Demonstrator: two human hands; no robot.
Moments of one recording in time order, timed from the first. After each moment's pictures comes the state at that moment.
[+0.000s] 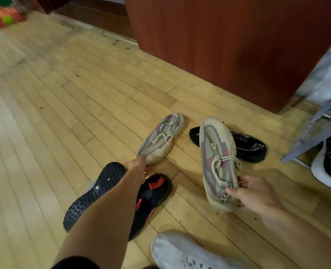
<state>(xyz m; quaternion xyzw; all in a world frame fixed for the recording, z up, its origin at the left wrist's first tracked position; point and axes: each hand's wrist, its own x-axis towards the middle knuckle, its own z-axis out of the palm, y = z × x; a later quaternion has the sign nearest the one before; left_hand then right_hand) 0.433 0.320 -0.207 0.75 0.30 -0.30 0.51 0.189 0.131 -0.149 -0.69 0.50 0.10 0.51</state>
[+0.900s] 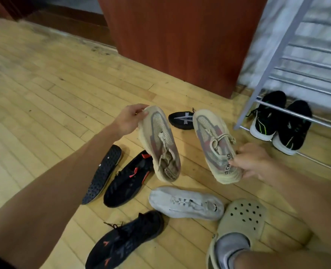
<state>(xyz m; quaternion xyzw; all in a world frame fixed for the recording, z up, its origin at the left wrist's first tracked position) 0.361 0.331 -0.002 0.84 -0.32 -0.24 0.36 0.086 0.160 -0.030 -0.70 0.54 0.11 0.45</state>
